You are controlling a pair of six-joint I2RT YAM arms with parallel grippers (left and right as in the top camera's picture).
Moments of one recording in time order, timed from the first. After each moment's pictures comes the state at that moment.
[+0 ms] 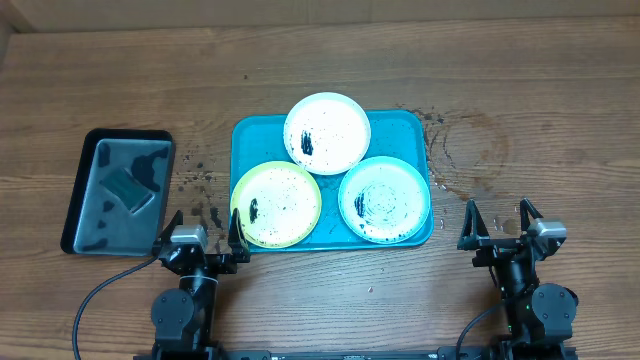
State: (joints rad) left arm -0.03 0.02 0.01 -0.08 -0.02 -0.13; right arm 0.03 0.01 0.02 -0.03 -0.06 0.22
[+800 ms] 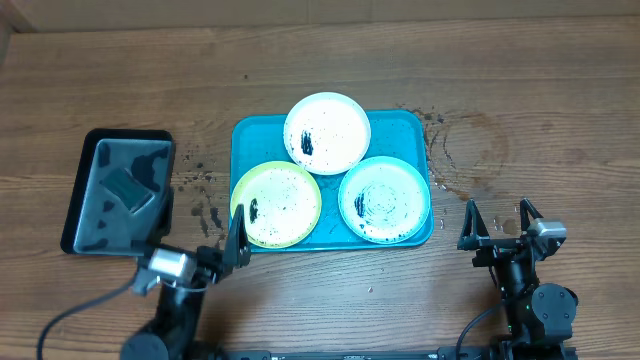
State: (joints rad) left arm -0.03 0.13 0.22 0.28 0.22 -0.10; right arm 0.03 0.01 0.02 -0.03 -0.06 0.22
